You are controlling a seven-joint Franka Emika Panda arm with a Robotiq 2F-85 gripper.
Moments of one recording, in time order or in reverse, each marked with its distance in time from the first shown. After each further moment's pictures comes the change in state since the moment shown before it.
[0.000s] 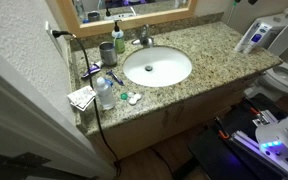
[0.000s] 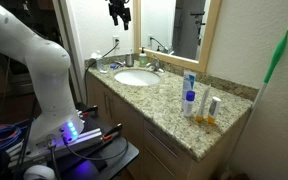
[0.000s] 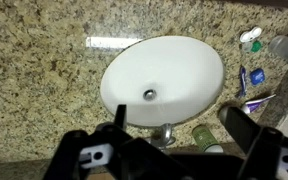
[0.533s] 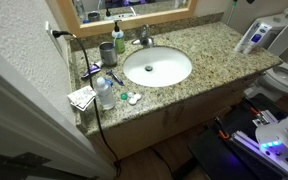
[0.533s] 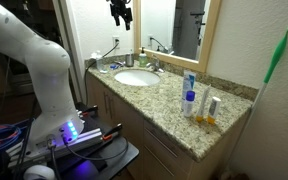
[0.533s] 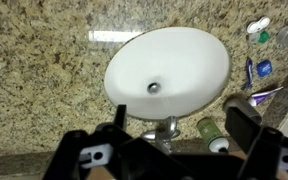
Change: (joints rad) arm -0.008 0.018 0.002 -0.001 -0.015 0.049 0.007
